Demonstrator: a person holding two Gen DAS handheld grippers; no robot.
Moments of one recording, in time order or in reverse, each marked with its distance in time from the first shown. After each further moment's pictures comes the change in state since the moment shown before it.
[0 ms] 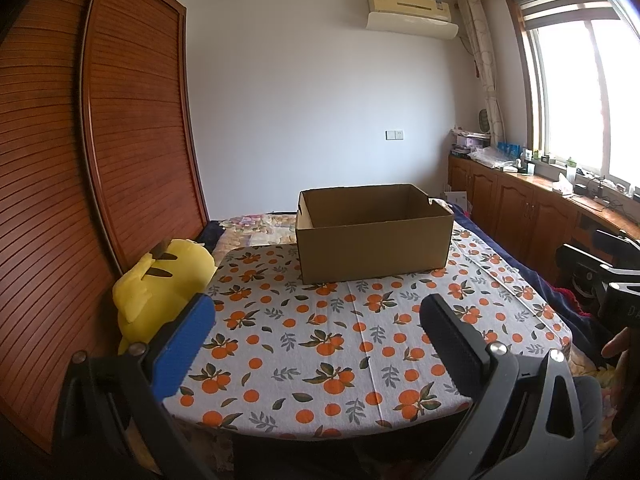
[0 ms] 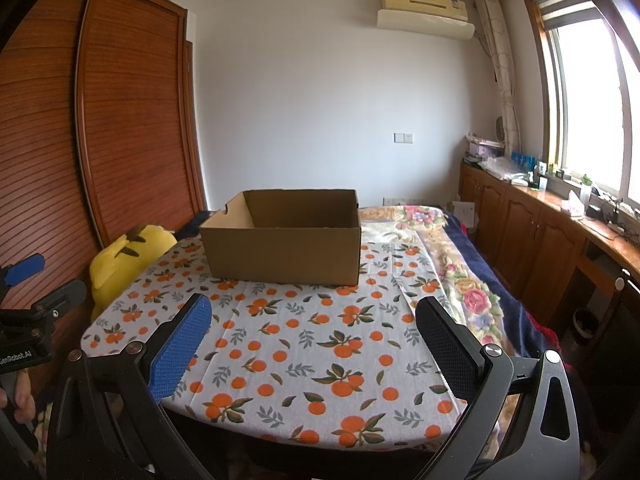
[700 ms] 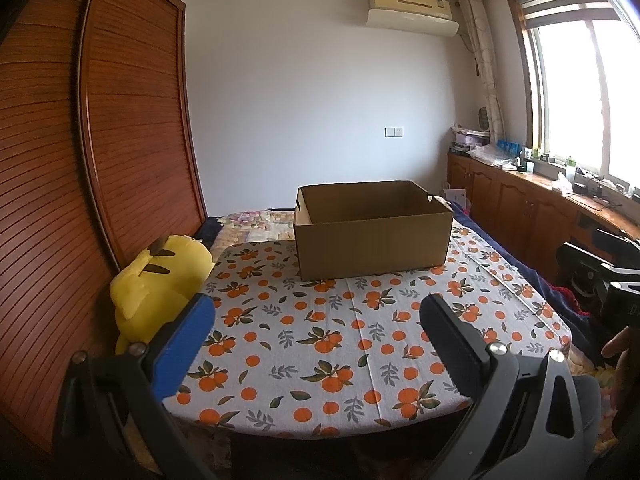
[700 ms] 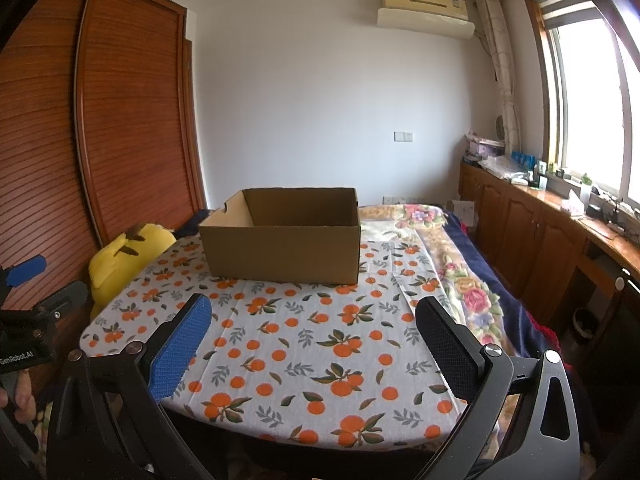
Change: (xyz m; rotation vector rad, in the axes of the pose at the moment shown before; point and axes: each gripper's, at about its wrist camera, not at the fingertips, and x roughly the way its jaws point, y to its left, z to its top) left arm 0.002 -0.002 -0.003 -0.003 0.010 -0.004; right arm 0.000 0.000 0.000 0.001 0.003 0.002
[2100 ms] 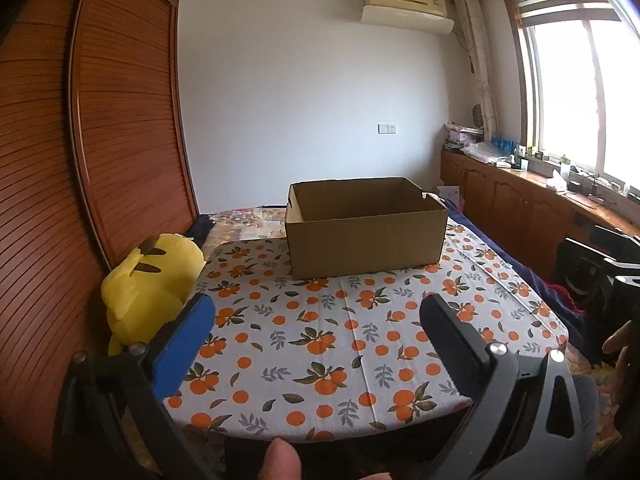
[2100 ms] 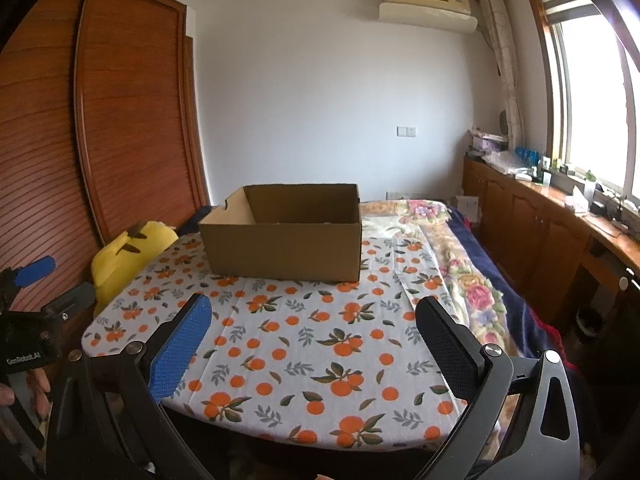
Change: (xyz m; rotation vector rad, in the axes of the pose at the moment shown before) left arm 0.004 -0.003 0.001 0.005 0.005 -0.024; right arm 0.002 -0.003 -0.001 0.000 0.007 0.007
